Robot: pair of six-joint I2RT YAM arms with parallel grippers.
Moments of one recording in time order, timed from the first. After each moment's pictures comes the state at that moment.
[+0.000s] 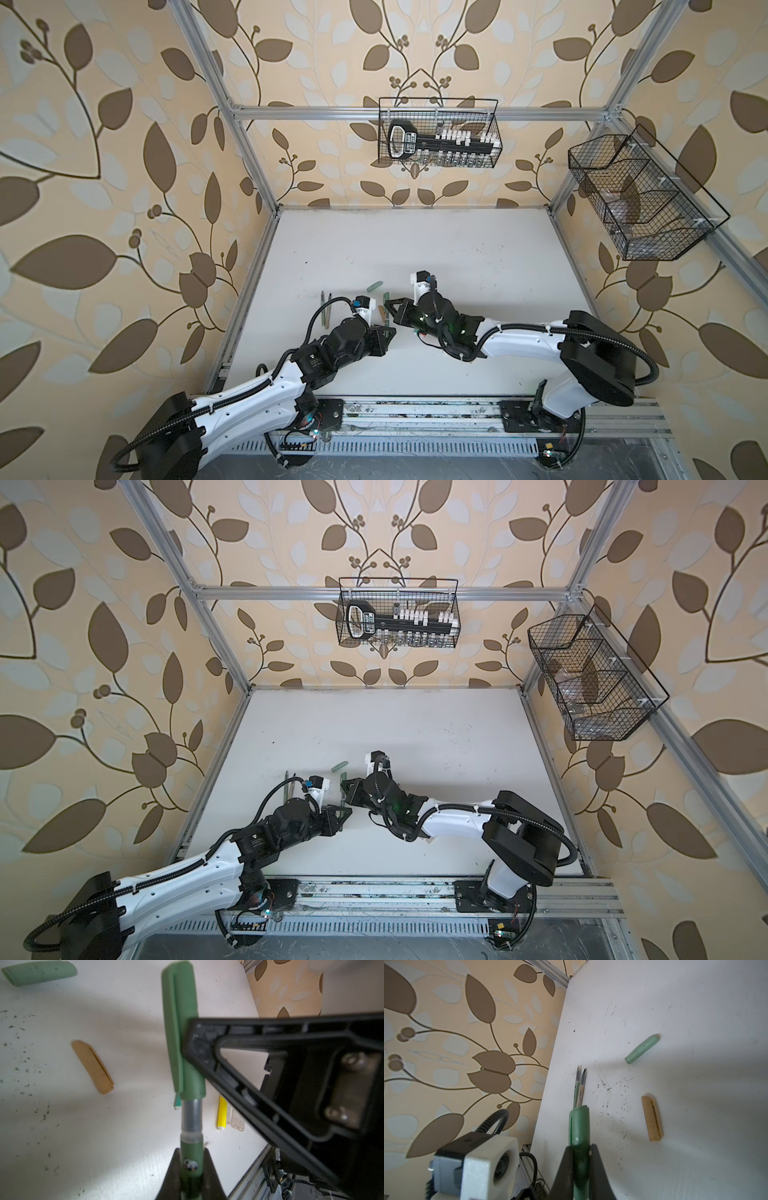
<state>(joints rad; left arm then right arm) -0.84 0.79 0.28 0.01 0.02 -0.88 1.02 1.58 0.76 0.43 0.14 1.10</state>
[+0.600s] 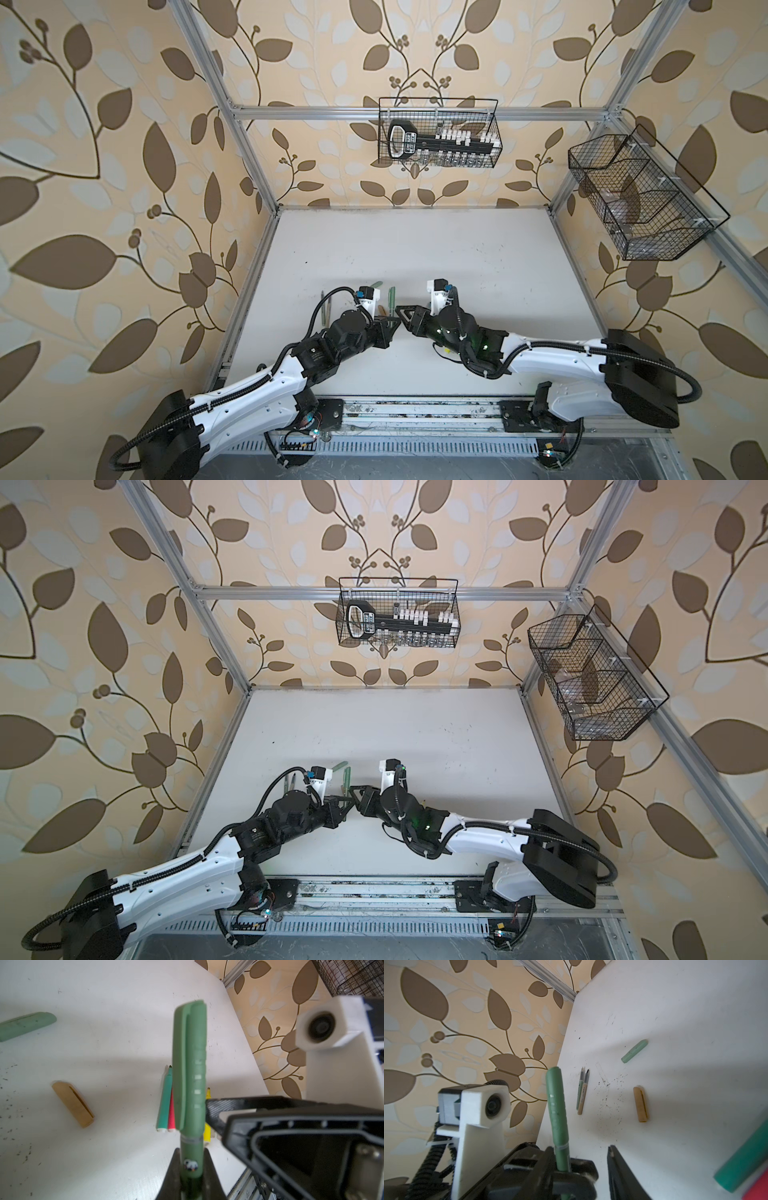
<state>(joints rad) -0.84 0.81 0.36 0.04 0.04 -0.78 1.04 1.32 0.60 0.40 0.24 1.09</state>
